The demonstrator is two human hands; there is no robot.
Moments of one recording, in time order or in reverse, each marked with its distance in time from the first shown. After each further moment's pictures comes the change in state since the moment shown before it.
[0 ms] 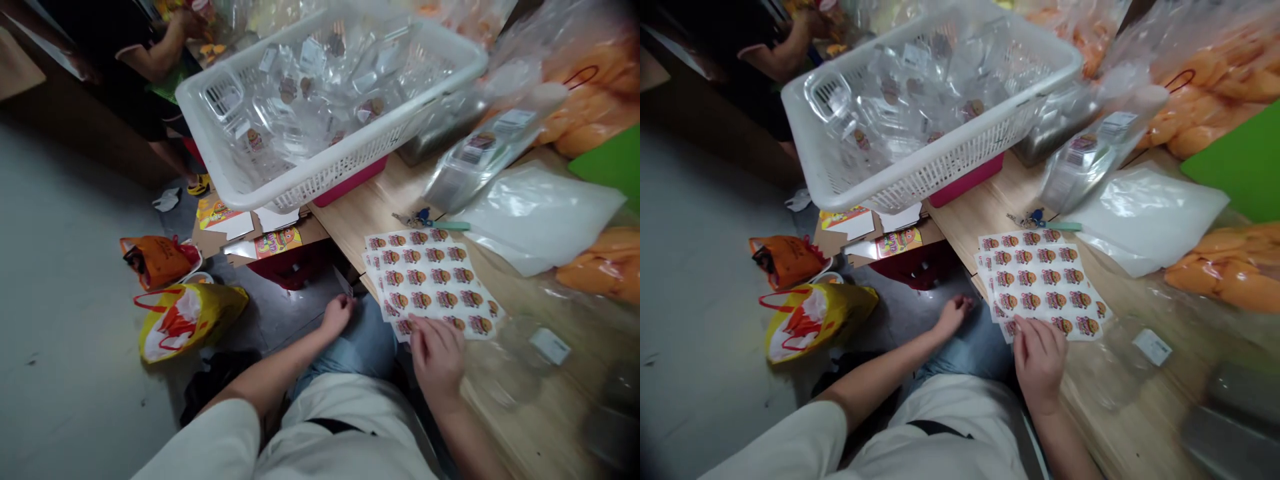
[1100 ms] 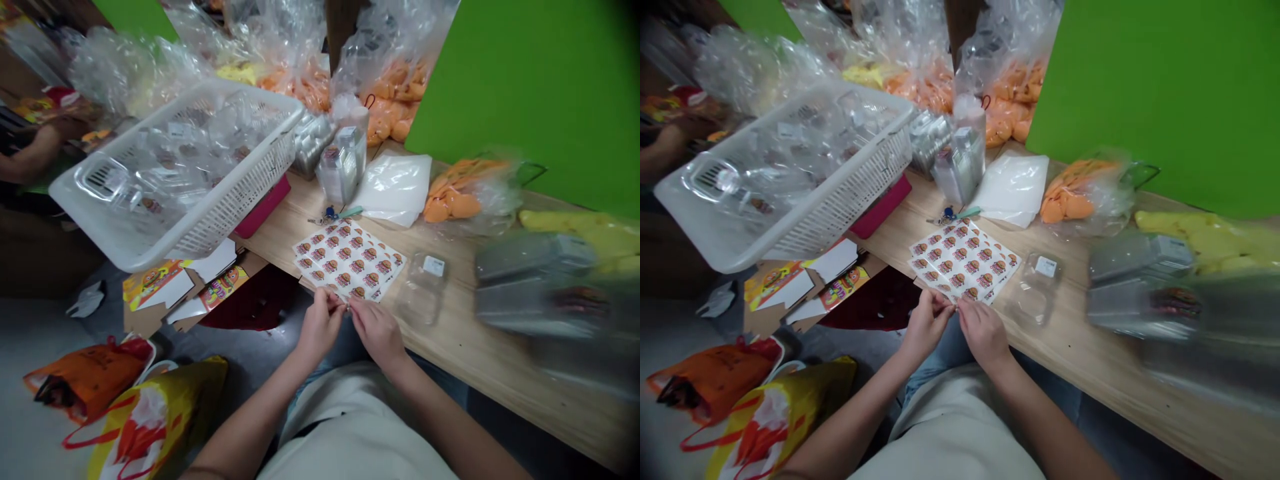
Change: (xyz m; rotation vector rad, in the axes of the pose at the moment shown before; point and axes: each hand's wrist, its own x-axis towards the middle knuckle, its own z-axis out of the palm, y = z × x) left_hand -0.086 0.082 0.023 0.156 -0.130 0.659; right_hand -0.010 -0.021 -0.023 0.179 -0.028 0.207
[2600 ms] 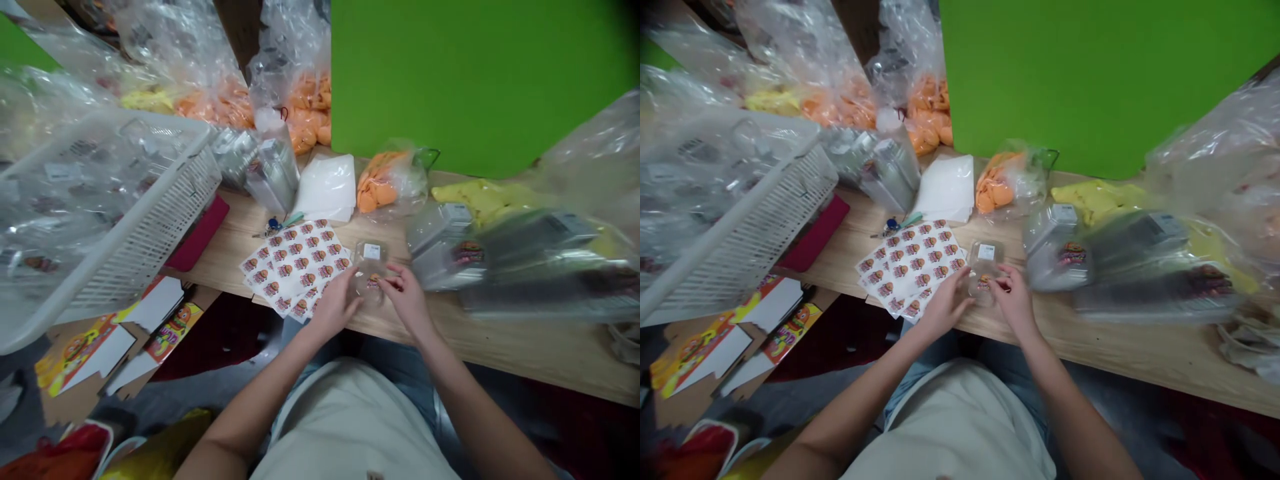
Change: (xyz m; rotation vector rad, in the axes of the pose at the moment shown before) left_hand 0.042 0.024 0.099 0.151 -0.369 0.561; right_hand -0.028 0.092 -0.090 0.619 0.378 0.866
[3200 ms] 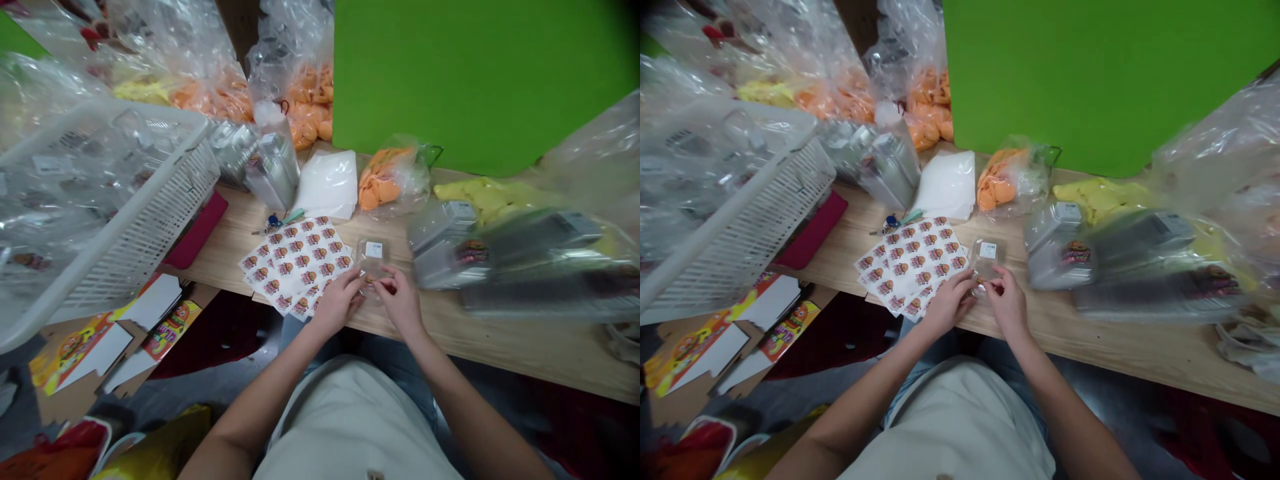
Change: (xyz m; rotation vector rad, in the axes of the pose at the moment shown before) left_hand 0.003 -0.017 0.005 0.221 -0.087 0.164; right_hand -0.008 0.009 0.014 -0.359 0.033 -0.136
